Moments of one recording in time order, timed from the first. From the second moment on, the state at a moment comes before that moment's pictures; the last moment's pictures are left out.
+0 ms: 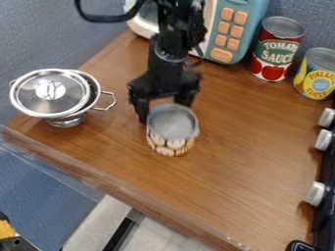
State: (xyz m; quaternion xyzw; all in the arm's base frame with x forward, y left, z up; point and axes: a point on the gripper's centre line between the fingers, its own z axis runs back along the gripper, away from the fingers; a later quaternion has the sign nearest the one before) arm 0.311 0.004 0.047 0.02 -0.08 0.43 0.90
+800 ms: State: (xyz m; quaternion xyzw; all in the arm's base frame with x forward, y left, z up) arm 0.282 -0.038 0.060 -0.01 -0.05 0.37 0.93
